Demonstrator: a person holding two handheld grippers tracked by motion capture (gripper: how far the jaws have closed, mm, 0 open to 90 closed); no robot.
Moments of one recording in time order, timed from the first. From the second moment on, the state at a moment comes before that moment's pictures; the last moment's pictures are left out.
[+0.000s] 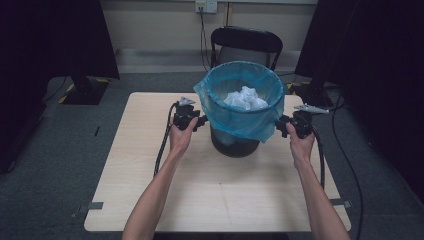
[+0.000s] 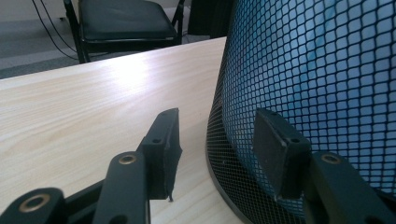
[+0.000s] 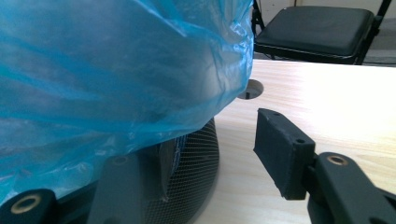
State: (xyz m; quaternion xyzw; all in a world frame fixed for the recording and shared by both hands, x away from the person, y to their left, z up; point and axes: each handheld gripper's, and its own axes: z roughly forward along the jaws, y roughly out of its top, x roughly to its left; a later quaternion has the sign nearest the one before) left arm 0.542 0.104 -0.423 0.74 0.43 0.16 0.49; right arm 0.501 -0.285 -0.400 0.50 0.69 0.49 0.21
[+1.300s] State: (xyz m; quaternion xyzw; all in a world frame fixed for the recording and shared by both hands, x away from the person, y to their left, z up) left arm 0.468 0.131 -0.414 0.77 0.40 0.20 0.46; right arm 0.444 -0.270 -0.403 0.47 0.71 0.50 0.19
